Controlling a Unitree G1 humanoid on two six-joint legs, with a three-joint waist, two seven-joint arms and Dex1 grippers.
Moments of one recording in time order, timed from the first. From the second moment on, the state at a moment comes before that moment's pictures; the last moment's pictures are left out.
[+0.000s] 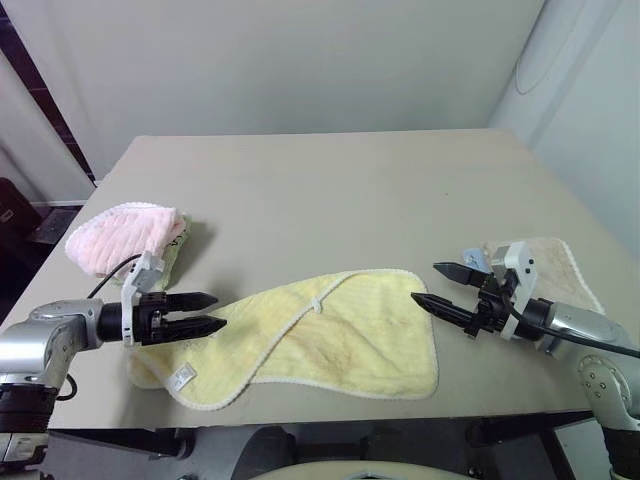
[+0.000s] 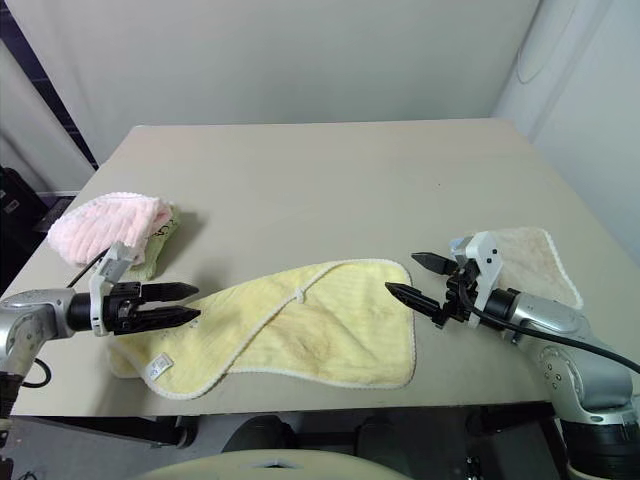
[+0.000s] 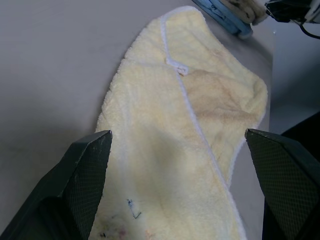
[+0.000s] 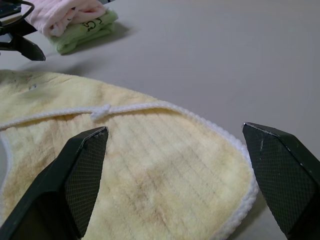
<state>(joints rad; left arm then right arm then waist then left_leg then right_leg) -0.12 0.87 0.16 0.05 -0.63 0.74 -1.33 0.03 -0.70 -0.23 -0.34 0.65 0.59 0.85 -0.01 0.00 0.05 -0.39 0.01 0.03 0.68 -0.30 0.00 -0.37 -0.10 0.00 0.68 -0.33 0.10</state>
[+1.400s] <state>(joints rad) 0.00 0.77 0.13 -0.17 -0.67 0.68 -1.23 -0.30 -0.63 0.00 0.16 0.43 0.64 0.80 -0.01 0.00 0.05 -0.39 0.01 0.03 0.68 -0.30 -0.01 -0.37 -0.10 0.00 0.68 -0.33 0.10</state>
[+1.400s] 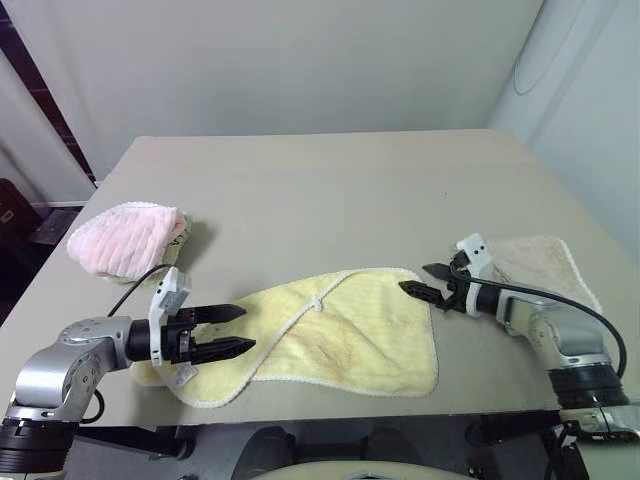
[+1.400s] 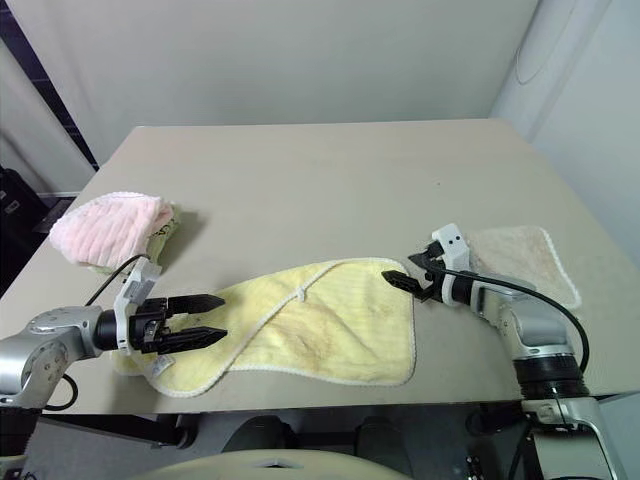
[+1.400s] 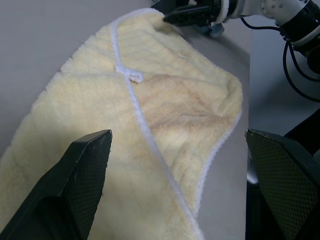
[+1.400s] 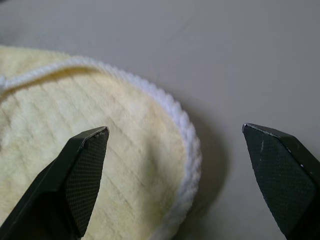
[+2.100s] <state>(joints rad) -0.10 0.74 0.09 -0.02 -0.62 0.57 -1.28 -0.42 -0.58 0.05 0.16 0.30 0.46 0.82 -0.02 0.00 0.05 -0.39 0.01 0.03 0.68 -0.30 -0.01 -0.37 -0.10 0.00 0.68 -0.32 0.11</state>
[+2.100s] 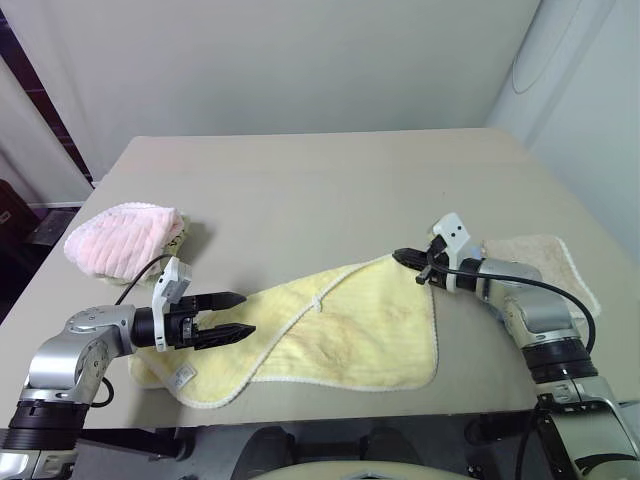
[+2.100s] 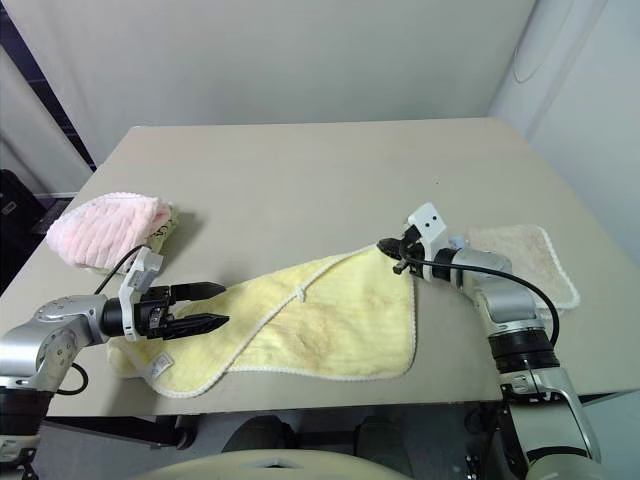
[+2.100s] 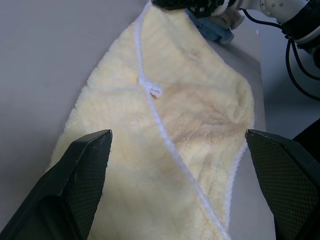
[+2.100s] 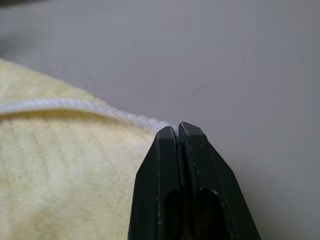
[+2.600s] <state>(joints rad) -0.19 0.68 0.06 0.02 -0.60 0.55 -1.26 -0.69 -0.55 0.00 0.28 0.24 0.45 0.70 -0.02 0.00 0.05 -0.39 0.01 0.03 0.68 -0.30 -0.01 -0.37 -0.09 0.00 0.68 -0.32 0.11</state>
